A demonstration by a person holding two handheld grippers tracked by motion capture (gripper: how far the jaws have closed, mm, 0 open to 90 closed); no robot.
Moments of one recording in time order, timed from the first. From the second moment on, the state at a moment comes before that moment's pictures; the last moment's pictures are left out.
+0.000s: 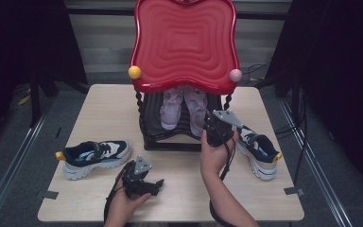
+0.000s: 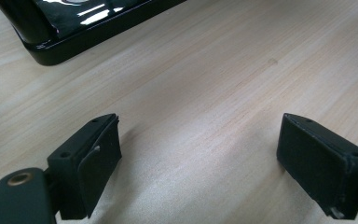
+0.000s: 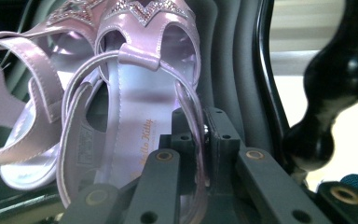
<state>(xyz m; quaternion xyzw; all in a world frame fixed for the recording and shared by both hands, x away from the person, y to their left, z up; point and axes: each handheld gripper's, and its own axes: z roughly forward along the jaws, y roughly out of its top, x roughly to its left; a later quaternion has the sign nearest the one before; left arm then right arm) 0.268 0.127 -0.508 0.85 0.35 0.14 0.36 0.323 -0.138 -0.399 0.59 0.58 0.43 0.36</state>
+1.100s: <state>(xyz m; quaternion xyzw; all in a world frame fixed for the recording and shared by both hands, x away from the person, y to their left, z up) 0.269 0.125 -0.508 0.85 0.35 0.14 0.37 0.353 -0.114 -0.405 0.59 0.58 0.40 0.39</state>
